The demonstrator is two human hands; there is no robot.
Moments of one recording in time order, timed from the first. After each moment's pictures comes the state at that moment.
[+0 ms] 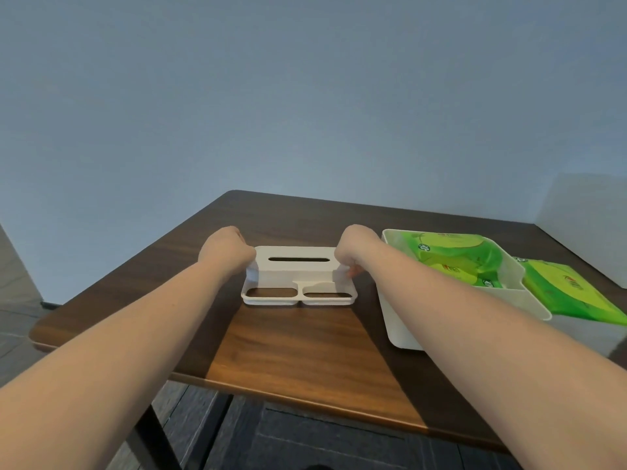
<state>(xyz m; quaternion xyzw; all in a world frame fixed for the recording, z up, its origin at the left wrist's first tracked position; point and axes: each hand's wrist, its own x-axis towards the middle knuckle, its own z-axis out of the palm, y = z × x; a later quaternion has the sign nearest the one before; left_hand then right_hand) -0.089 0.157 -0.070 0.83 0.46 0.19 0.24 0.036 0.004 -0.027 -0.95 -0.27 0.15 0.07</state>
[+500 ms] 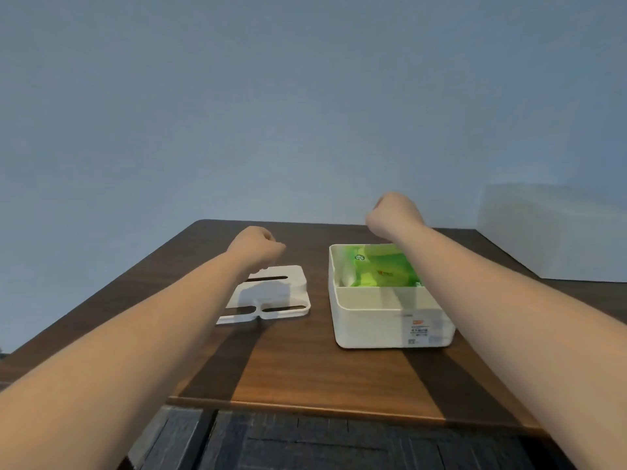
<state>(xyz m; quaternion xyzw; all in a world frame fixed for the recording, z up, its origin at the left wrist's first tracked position) -0.049 0.060 -0.010 0.86 0.33 0.18 0.34 0.085 -0.113 0.036 -0.93 -0.21 -0.06 0.30</state>
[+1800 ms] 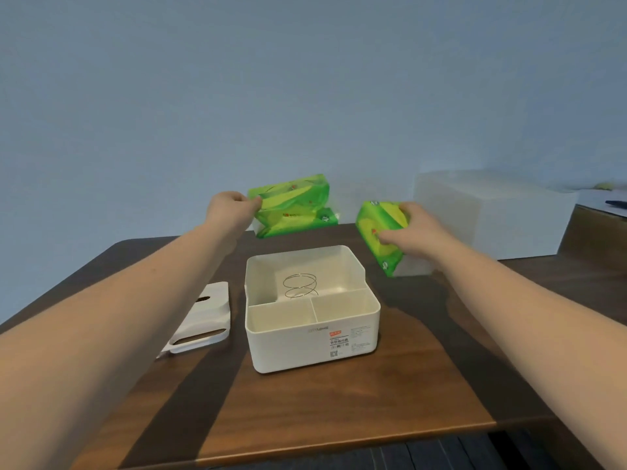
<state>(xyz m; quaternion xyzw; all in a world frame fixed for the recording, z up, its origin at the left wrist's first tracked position) 0.068 0.004 0.030 0.78 0.27 0.31 0.47 0.183 -0.253 -0.005 -0.92 -0.13 -0.04 0.37</state>
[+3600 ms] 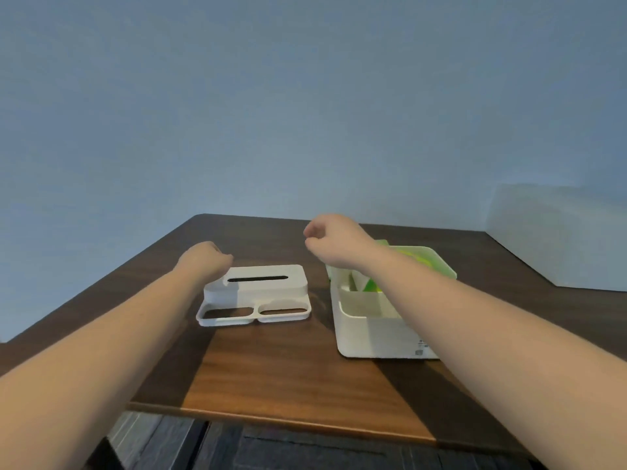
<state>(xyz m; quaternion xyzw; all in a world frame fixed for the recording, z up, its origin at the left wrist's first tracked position) -0.064 0.133 -0.048 0.84 0.45 0.16 0.24 0.037 -0.072 0.012 -0.85 -0.44 0.02 0.28</state>
